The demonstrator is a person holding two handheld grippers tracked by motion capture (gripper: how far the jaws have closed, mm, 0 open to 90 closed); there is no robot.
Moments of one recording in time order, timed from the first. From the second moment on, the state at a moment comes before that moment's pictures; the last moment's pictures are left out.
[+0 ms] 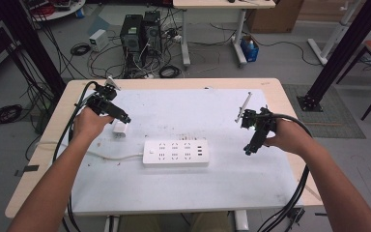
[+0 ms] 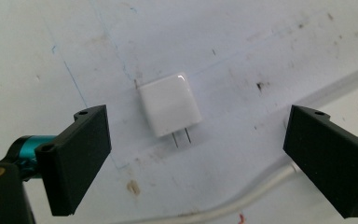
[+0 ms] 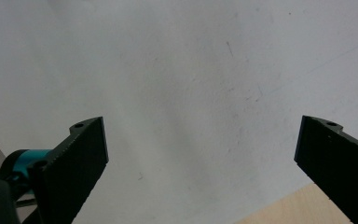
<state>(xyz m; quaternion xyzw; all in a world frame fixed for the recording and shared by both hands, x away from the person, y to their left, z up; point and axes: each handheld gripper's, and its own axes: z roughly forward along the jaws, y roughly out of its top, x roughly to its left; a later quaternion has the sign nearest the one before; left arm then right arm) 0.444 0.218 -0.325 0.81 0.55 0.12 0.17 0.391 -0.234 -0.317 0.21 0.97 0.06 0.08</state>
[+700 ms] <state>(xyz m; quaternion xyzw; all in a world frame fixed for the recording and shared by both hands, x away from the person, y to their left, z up) 0.469 0.222 -0.389 0.78 0.59 0.12 0.16 0.389 -0.244 -0.323 0.21 0.97 0.07 0.07</state>
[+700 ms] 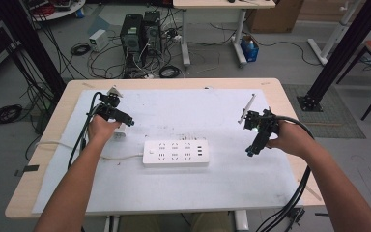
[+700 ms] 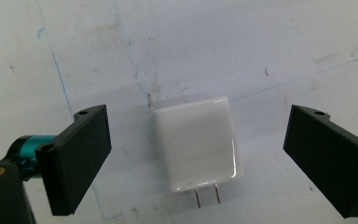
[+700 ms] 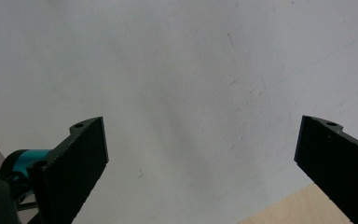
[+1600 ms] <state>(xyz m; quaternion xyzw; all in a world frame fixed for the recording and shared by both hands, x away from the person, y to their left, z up) 0.465 0.222 -0.419 0.76 0.62 0.11 0.15 0.393 -0.245 -0.330 0.22 0.97 0.07 0.07</state>
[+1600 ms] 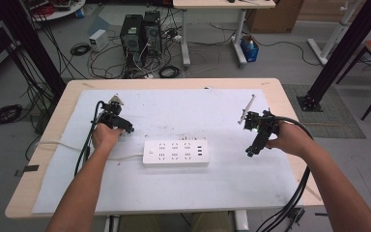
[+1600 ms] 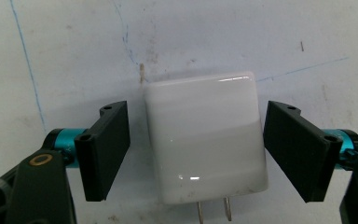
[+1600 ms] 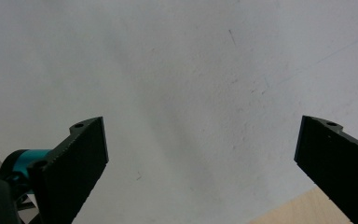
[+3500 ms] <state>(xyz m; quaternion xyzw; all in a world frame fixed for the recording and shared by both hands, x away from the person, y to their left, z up) 0.354 0.179 -0.295 0.94 0.25 0.06 0.24 0.353 -0.236 -0.325 0.25 0.95 0.12 0.10</state>
